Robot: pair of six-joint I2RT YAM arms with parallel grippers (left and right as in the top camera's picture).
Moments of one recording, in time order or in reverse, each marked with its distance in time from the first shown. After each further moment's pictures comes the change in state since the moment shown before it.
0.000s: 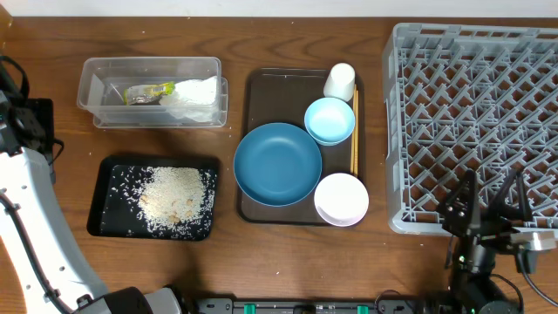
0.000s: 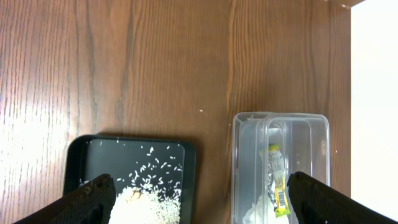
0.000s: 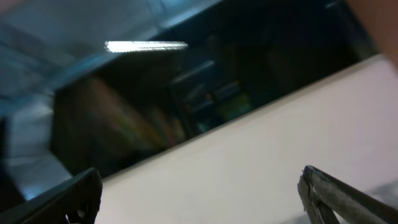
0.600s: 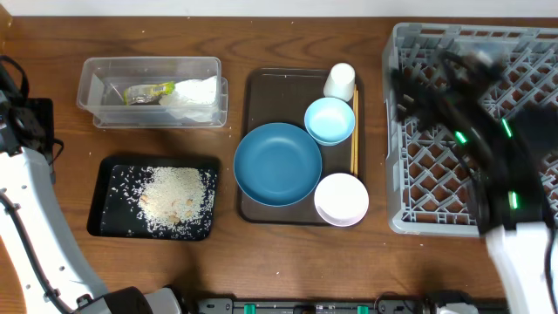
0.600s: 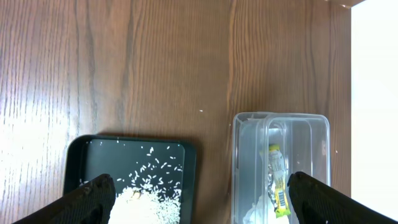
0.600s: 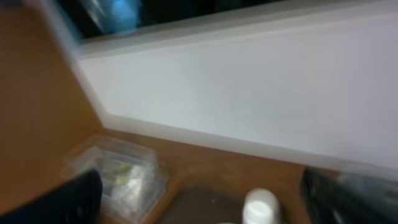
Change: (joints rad) left arm 0.000 0.001 0.000 0.000 0.000 0.000; right arm 0.122 1.099 1.073 -0.737 -0.584 -0.309
